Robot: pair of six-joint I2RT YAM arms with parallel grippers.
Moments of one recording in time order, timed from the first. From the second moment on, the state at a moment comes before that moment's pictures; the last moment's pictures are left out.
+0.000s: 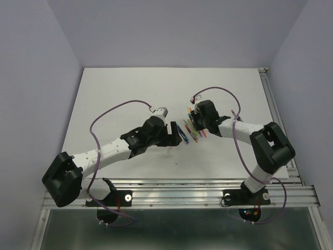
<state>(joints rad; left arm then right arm) -0.85 1.28 0.77 -0.14 -0.05 -0.72 0.53 1.67 0.92 0.01 0.11 0.06</state>
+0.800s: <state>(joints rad) -0.85 1.19 0.76 -0.13 -0.06 -0.70 0.25 1.51 0.96 -0.05 0.17 0.13</state>
